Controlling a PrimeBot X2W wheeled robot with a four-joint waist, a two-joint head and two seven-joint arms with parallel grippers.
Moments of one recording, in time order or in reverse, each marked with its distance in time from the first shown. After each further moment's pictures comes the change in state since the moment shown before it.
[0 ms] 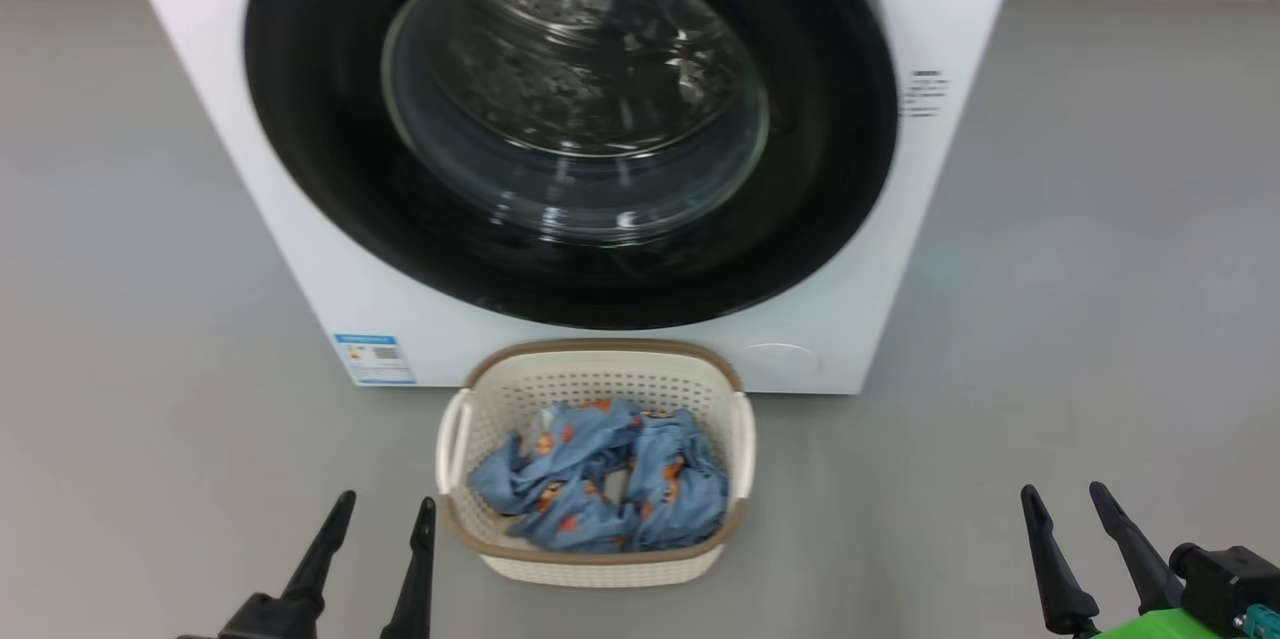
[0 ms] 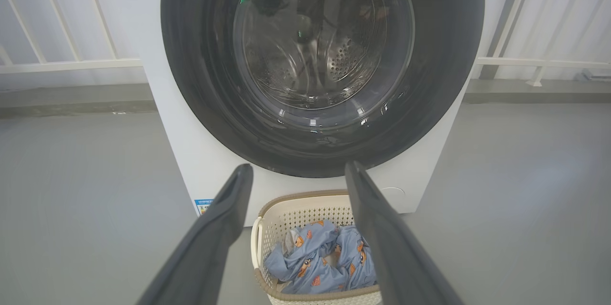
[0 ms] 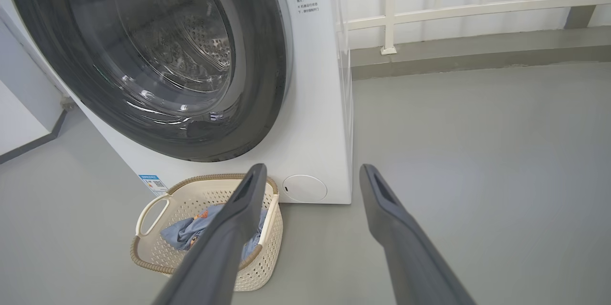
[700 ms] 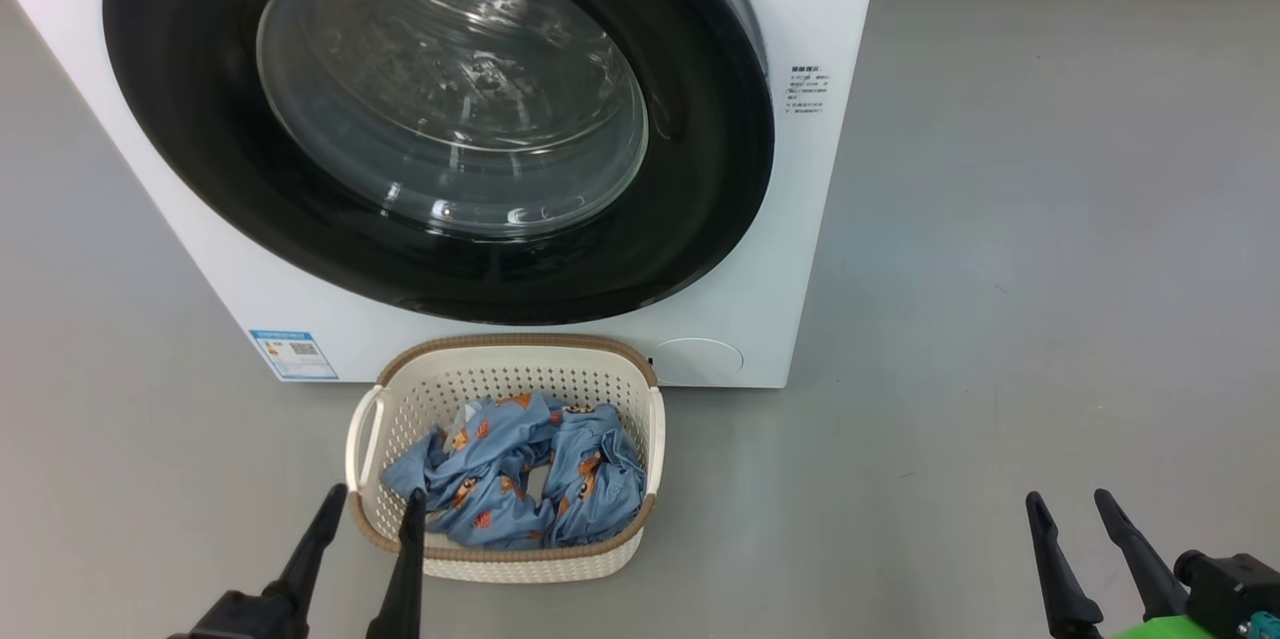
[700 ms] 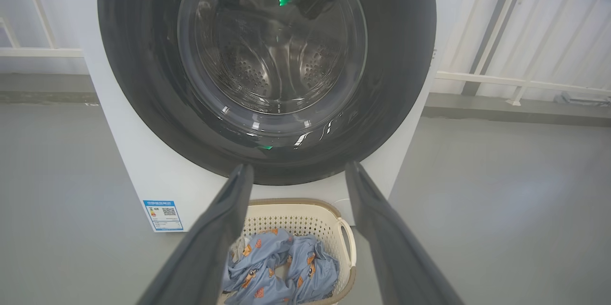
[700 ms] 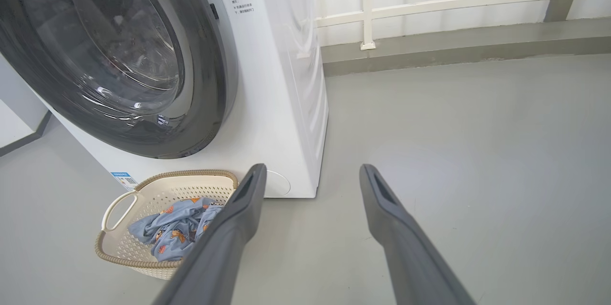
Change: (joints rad) left arm 0.000 -0.001 0.018 -0.016 -0.071 -0.009 0.000; right arm 0.013 0.001 -0.008 -0.002 0.000 0.000 0.000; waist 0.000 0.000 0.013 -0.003
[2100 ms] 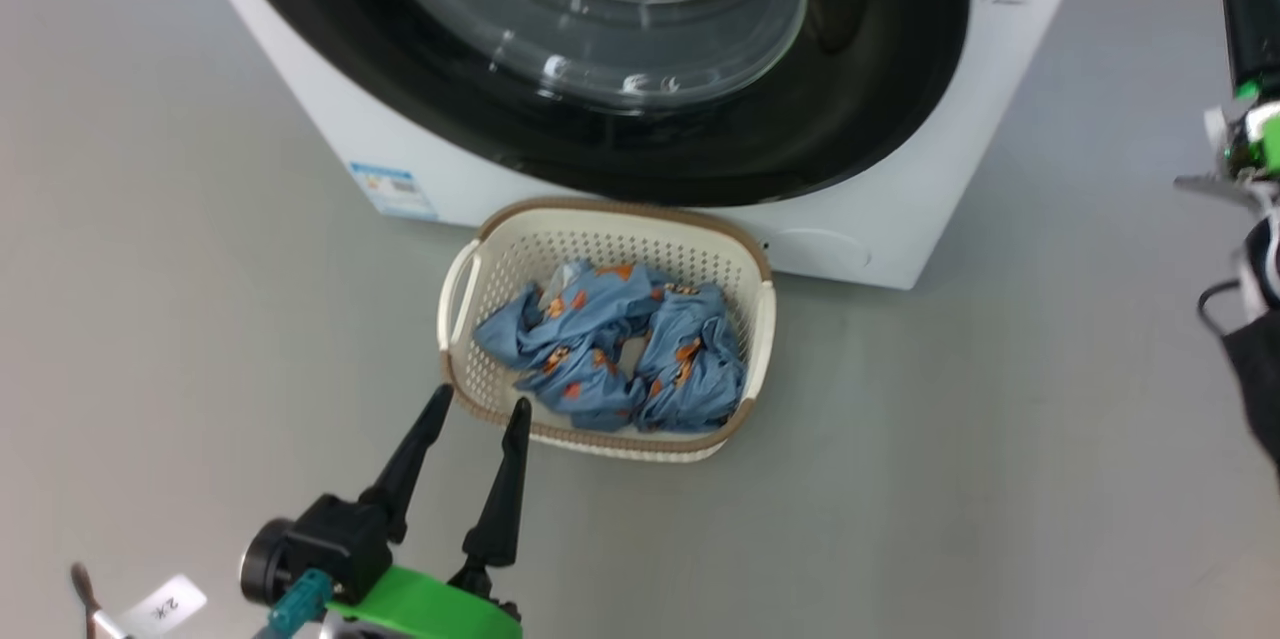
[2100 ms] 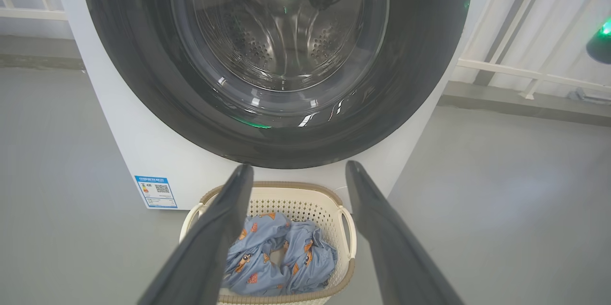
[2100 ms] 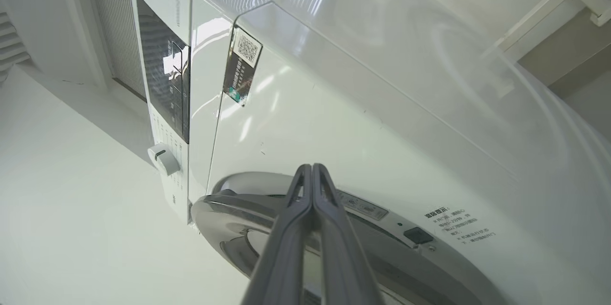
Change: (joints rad) left arm -0.168 -0.001 -0.198 0.001 -0.071 0.027 0.000; right arm -0.784 -0.270 0.209 0.055 1.152 0.000 0.201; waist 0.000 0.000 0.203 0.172
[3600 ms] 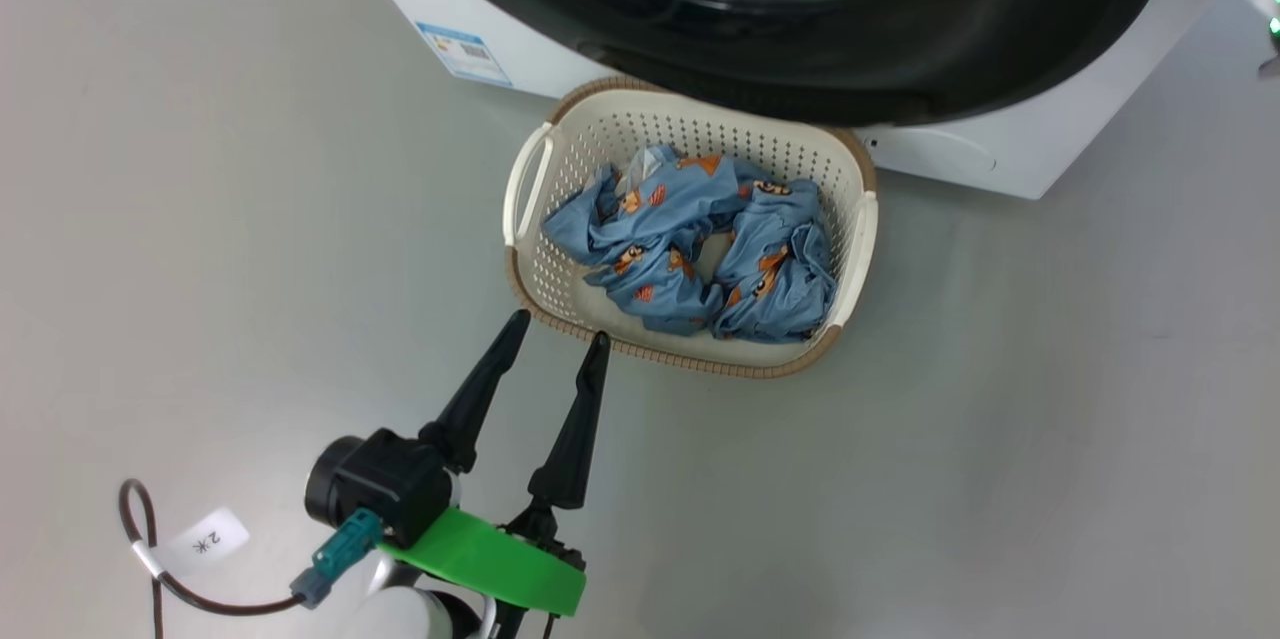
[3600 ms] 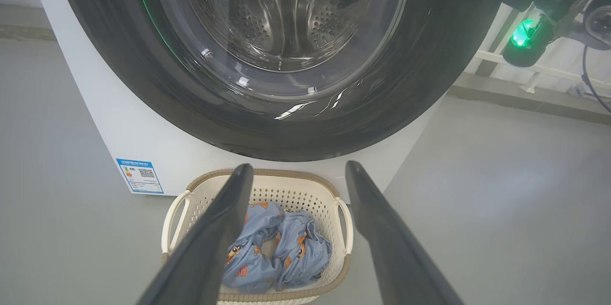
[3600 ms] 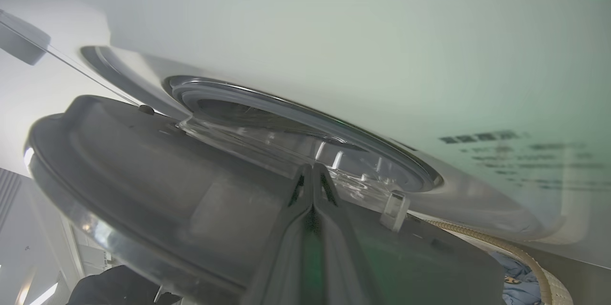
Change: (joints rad) left arm -0.131 -0.004 -0.131 -0.036 -0.079 0.061 0.000; right arm -0.338 -0.103 0.107 0.227 0.106 -0.004 0.581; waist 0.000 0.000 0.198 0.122
